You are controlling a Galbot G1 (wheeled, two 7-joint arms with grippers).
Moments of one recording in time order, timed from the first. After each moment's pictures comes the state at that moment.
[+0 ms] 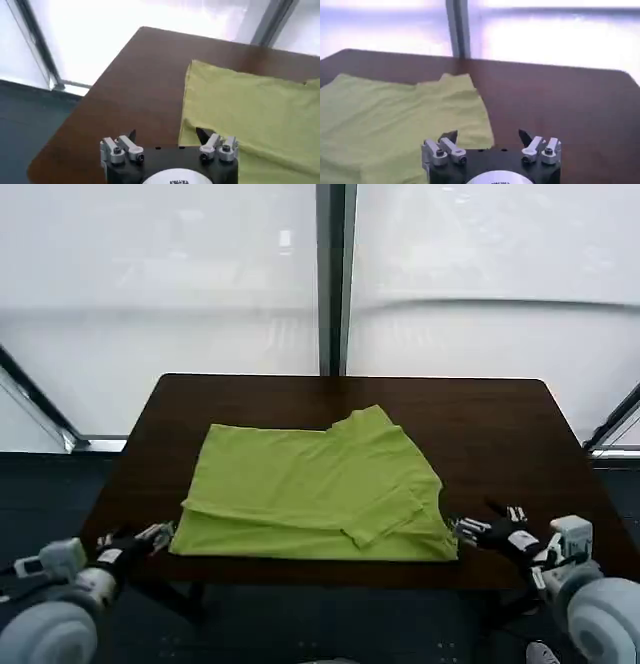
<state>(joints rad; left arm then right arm) 1.37 -0.88 -0.64 -2.18 -1.19 0.69 -0.48 -1.02 0.86 0.41 1.97 0.93 -0.74 0.22</state>
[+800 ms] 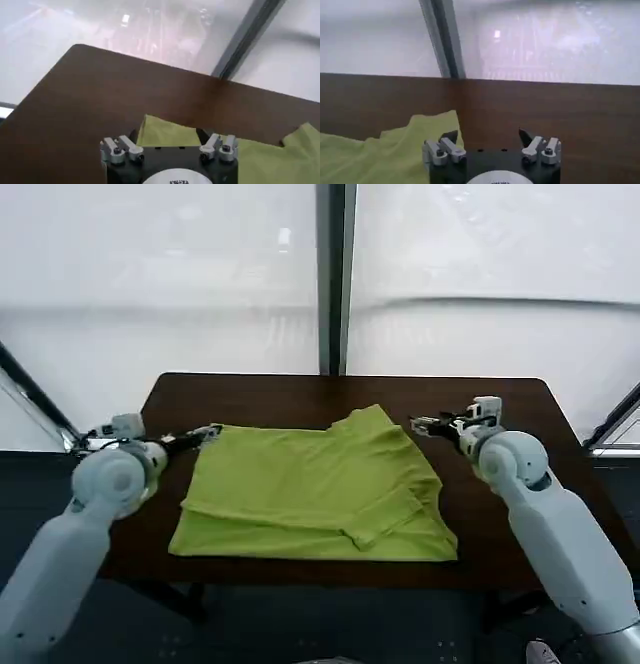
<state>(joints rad) 0.84 -0.90 -0.32 -1.62 -1.17 0.74 -0.37 -0.67 1.06 0.10 1.54 0.79 -0.74 0.17</state>
